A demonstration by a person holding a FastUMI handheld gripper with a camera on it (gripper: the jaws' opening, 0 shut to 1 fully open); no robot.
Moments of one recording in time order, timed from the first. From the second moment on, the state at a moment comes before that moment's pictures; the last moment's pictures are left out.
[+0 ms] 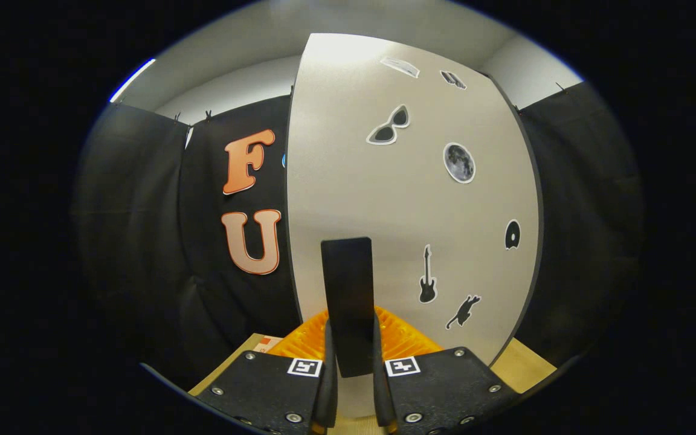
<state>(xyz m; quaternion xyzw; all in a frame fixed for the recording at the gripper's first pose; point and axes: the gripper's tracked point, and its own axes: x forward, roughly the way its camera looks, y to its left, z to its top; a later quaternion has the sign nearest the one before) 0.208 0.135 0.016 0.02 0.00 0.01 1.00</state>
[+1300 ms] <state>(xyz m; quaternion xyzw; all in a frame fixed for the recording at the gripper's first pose) 0.110 -0.007 0.014 0.01 -0.01 -0.08 1.00</state>
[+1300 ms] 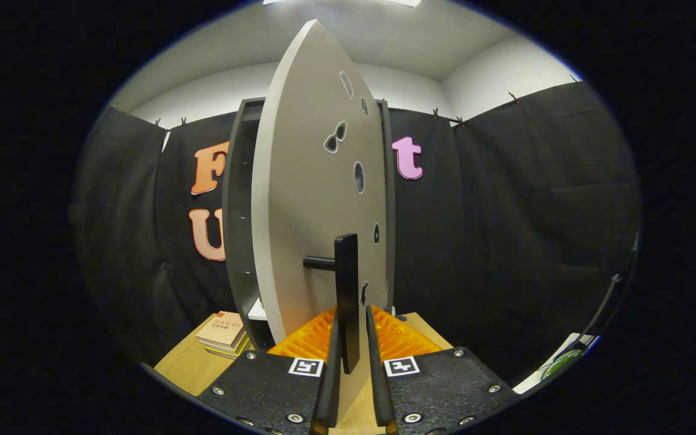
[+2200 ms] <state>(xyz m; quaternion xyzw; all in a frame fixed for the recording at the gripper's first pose) 0.082 -0.126 0.013 0.01 -0.03 -0.09 1.00</state>
